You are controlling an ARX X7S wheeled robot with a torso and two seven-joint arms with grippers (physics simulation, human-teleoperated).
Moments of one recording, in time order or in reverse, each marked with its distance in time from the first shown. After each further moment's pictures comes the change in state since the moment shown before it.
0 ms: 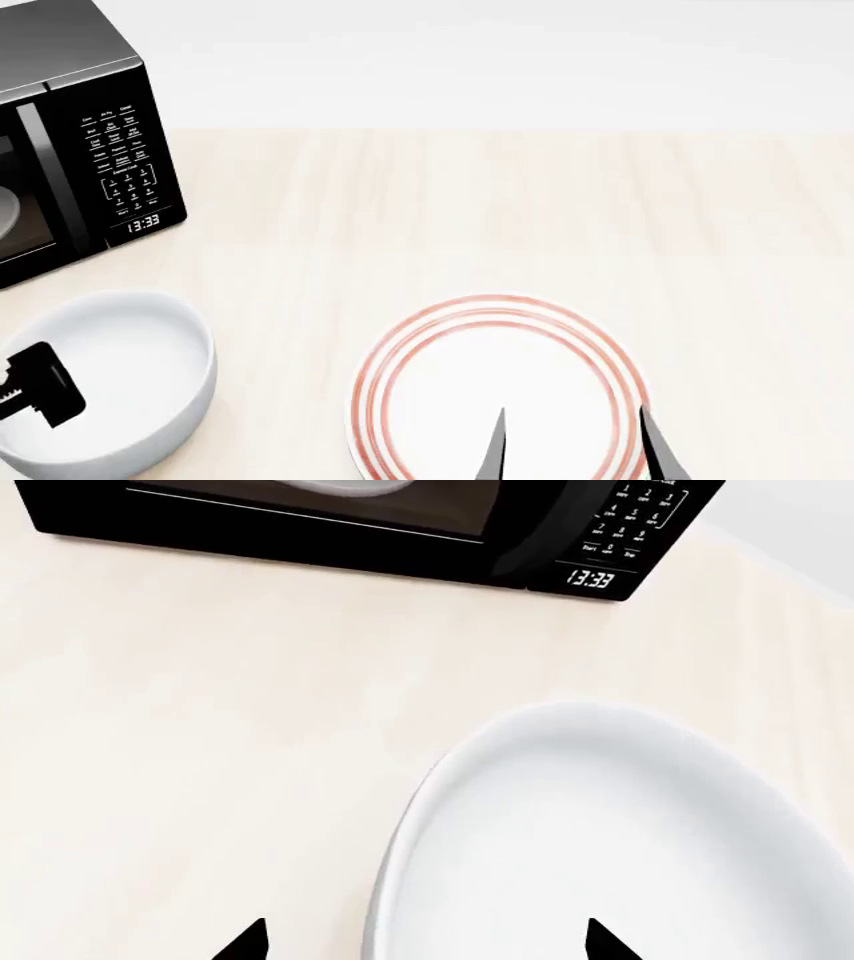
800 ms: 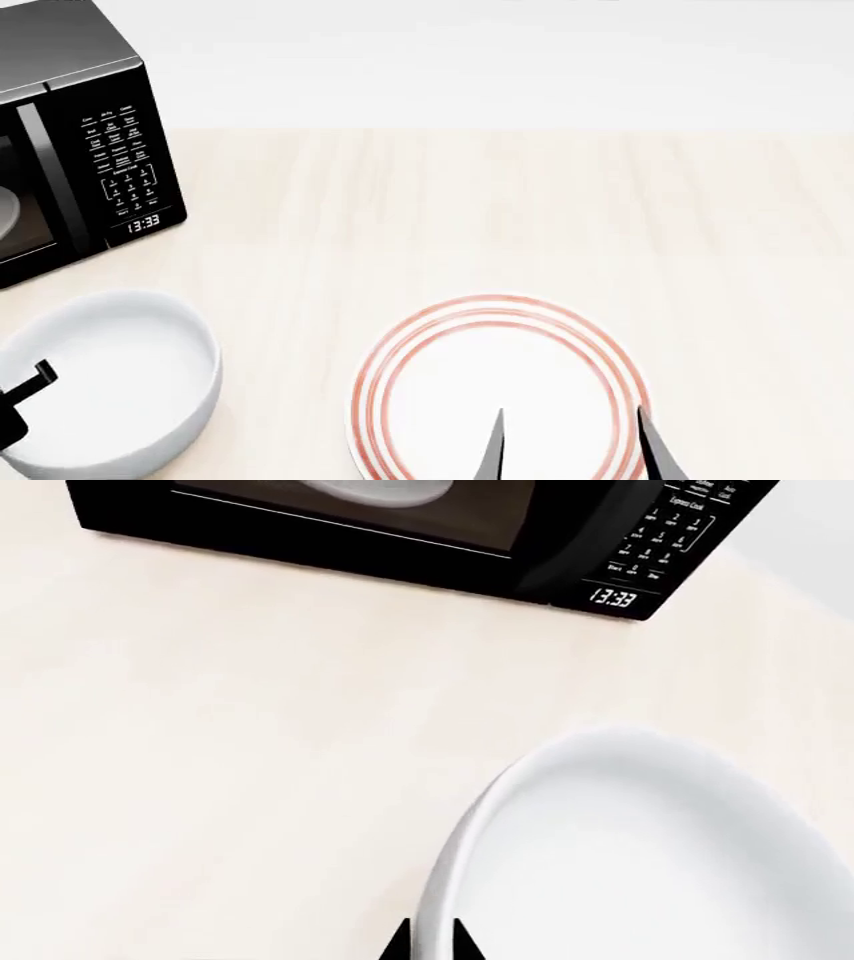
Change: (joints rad) left arm 0.004 0.005 -0.041 0.014 -0.013 0.004 -0.026; right arm 0.007 0.011 -0.014 0.012 0.007 -0.007 0.013
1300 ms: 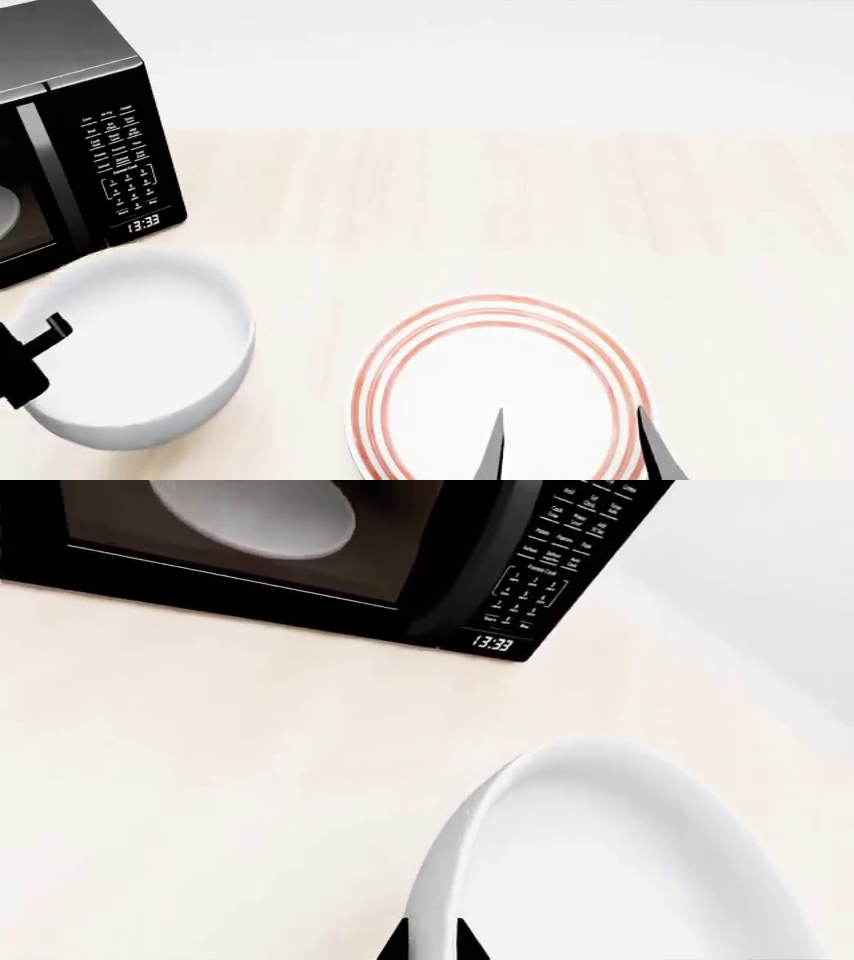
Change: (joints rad) left arm -0.053 0.057 -0.027 0.163 -0.087 -0.131 -0.042; right arm 0.003 0.008 -0.007 0.000 0.002 0.001 0.009
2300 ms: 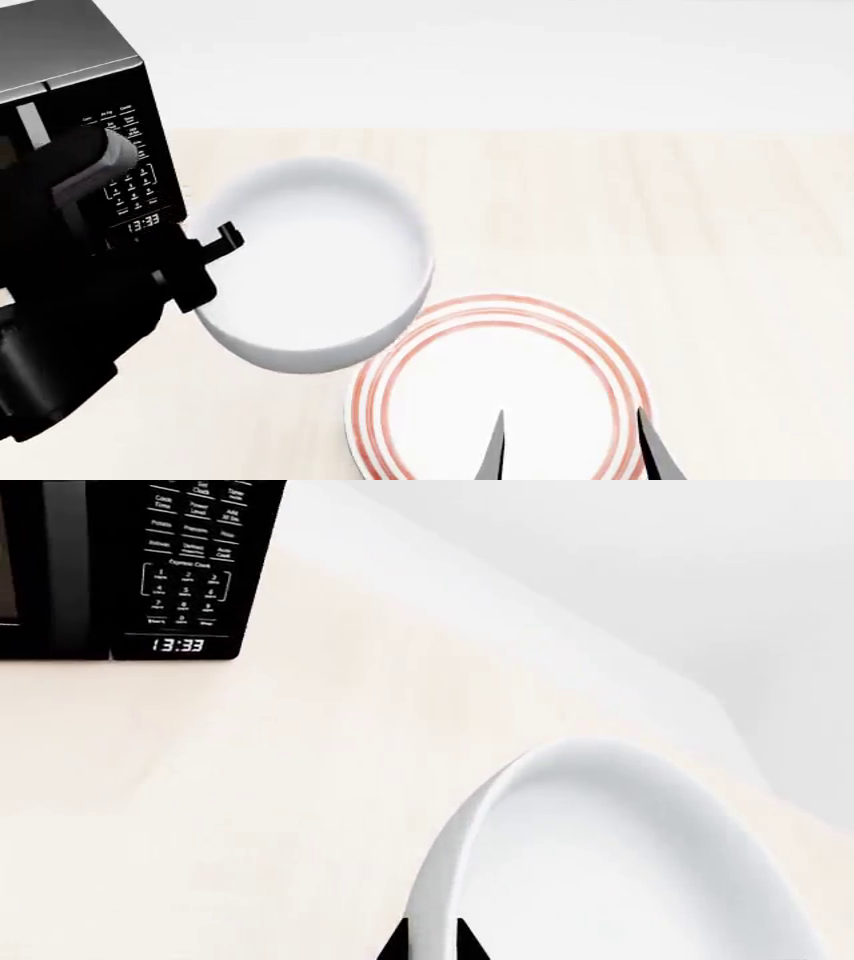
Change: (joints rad) left arm -0.162 0.084 0.294 -0.124 -0.367 0.094 -0.268; right arm 0.004 0.012 -0.013 0.011 0.008 -0.007 0.016
